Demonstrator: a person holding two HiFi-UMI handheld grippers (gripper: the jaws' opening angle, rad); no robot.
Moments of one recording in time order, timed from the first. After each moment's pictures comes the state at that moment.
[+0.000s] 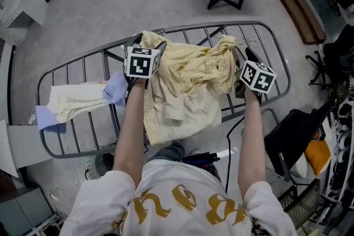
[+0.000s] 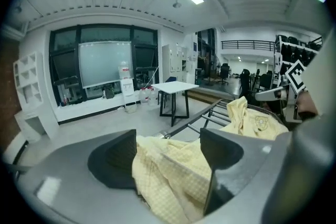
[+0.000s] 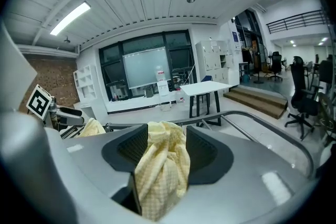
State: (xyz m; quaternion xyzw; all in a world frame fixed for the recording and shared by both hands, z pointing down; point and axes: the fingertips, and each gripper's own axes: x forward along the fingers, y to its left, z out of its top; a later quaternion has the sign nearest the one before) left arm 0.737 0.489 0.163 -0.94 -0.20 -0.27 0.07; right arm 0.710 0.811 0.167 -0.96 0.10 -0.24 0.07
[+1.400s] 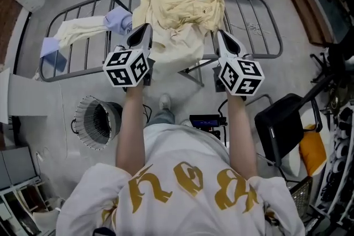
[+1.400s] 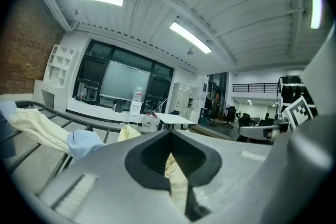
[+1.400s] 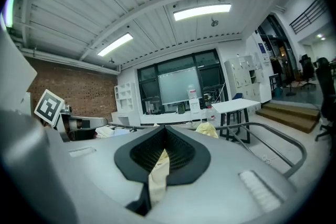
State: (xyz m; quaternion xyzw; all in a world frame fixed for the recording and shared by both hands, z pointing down) left arm 0.456 0.547 0.059 -0.98 -0.13 -0.09 -0.09; right arm 0.471 0.763 0.068 -0.95 0.27 -0.11 0.07
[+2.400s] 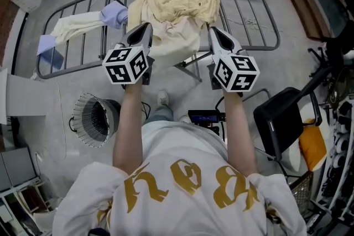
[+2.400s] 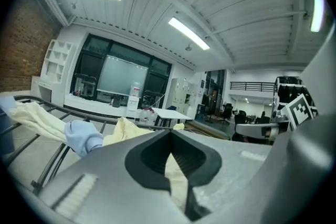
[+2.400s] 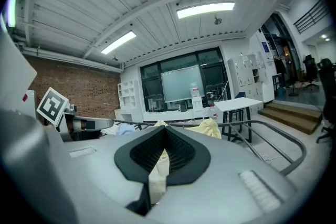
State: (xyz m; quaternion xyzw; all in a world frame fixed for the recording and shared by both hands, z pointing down) left arm 0.439 0.565 0.077 -0.98 -0.15 -0.12 -0.09; right arm 0.448 0.757 0.079 -0.95 0.29 -0.12 0.05
